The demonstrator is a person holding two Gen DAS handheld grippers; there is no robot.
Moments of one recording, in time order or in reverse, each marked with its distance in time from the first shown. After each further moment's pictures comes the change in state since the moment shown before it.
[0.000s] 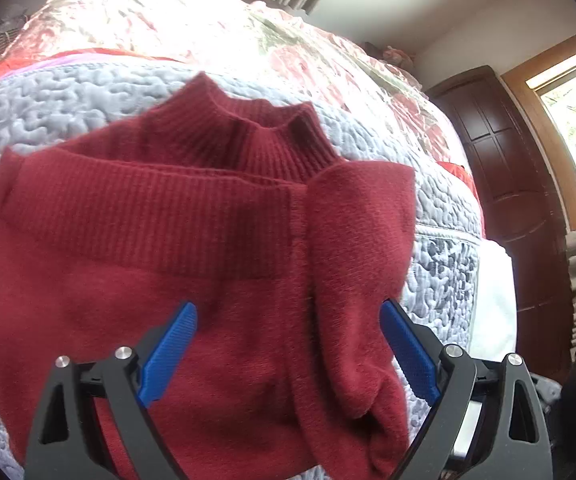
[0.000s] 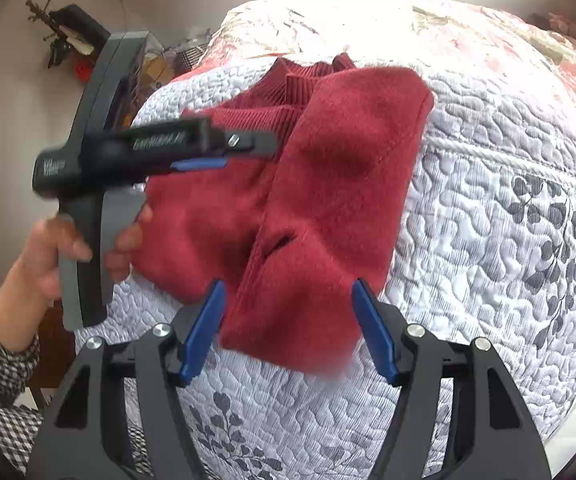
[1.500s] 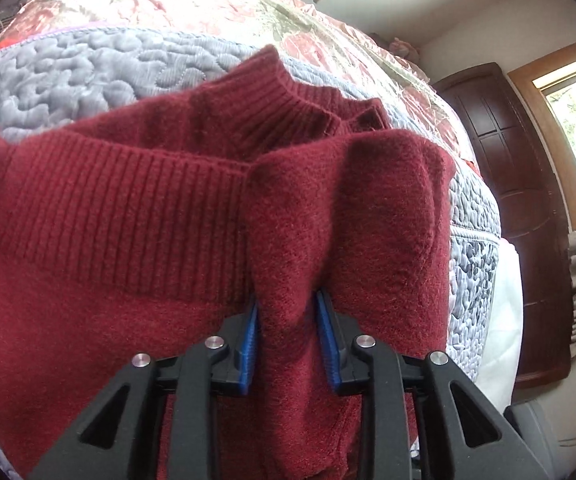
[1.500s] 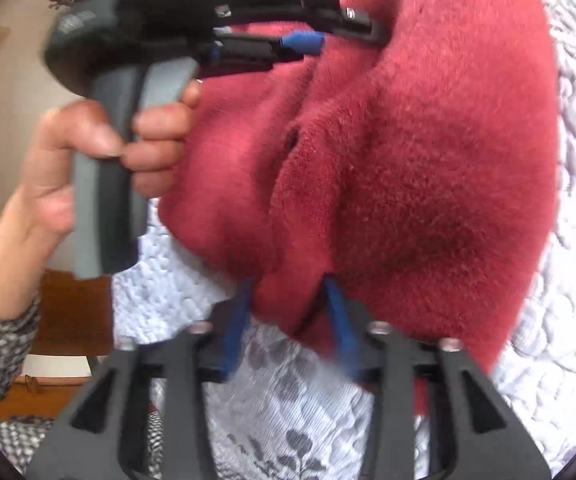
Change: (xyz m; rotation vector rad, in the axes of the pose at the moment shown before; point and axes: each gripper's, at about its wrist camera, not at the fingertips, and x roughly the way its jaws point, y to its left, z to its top) left arm 0.023 0.062 0.011 -0.005 0.033 -0.002; right arm 0.120 0.043 0.002 0.012 0.147 0.272
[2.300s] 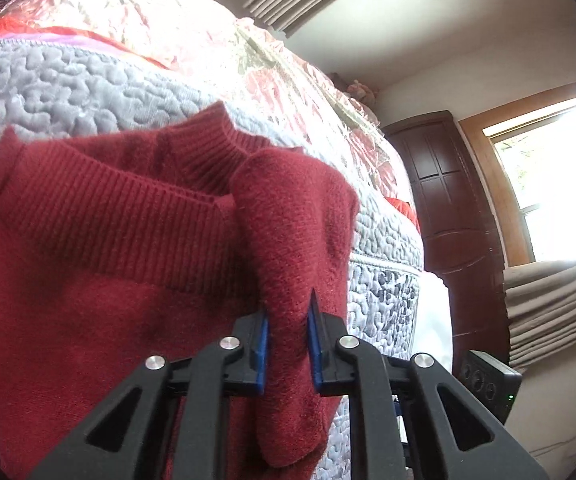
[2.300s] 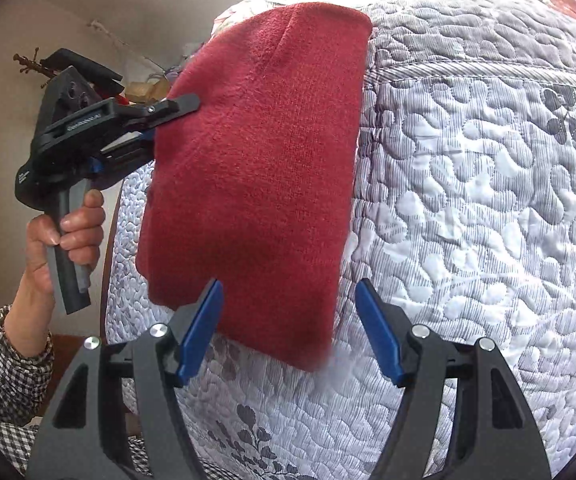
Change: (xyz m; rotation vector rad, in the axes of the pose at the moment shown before) left arm -0.054 -0.007 -0.013 -0.085 -0.136 -0.248; right arm -0.095 -0.067 -0.025 0.152 -0.181 -0.096
